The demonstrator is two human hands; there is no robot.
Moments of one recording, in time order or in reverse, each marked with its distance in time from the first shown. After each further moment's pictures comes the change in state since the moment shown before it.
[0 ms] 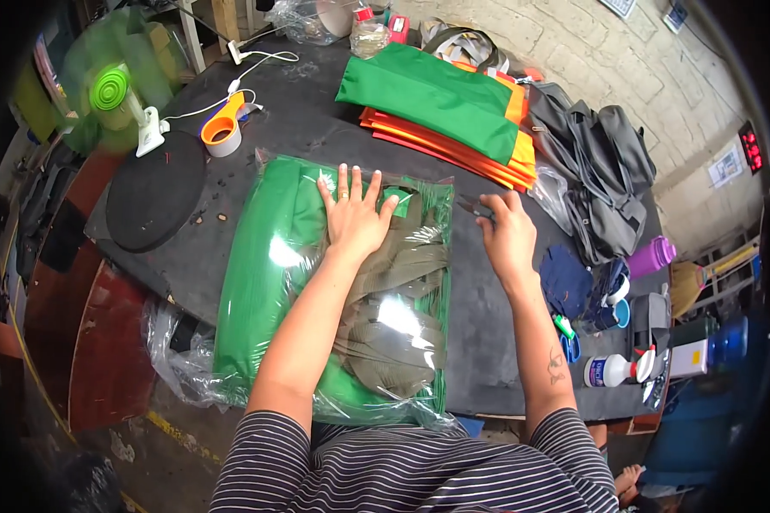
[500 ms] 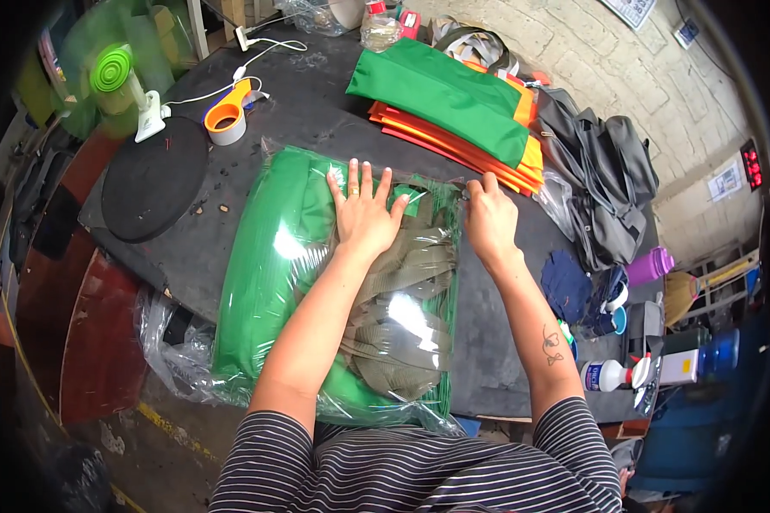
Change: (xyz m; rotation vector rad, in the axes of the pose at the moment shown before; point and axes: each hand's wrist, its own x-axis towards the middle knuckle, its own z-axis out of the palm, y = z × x) left_hand 0.000 -0.001 0.006 -0.032 0.067 0.005; right_hand 0.029 -0.017 0.043 -0.295 -0.040 -0.193
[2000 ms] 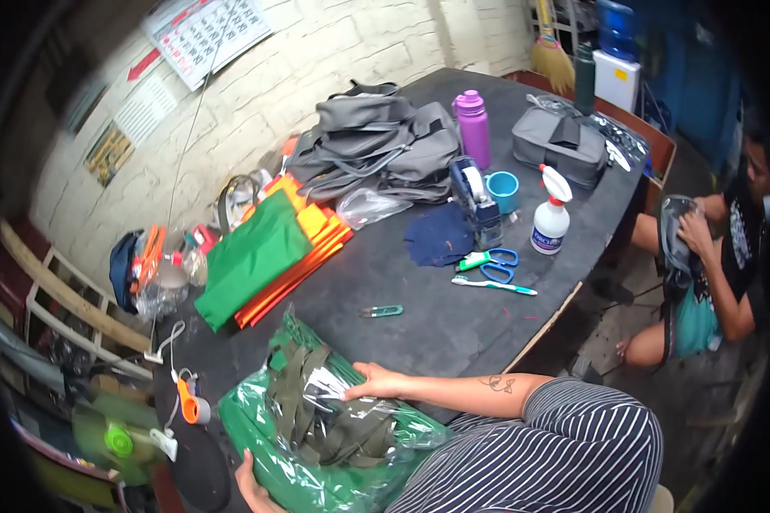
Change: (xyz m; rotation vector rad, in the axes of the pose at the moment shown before) left_hand -0.083 -0.203 -0.115 -1.409 -0.507 -0.582; right_hand -0.160 -0.055 -0.012 1.538 -0.386 0.794
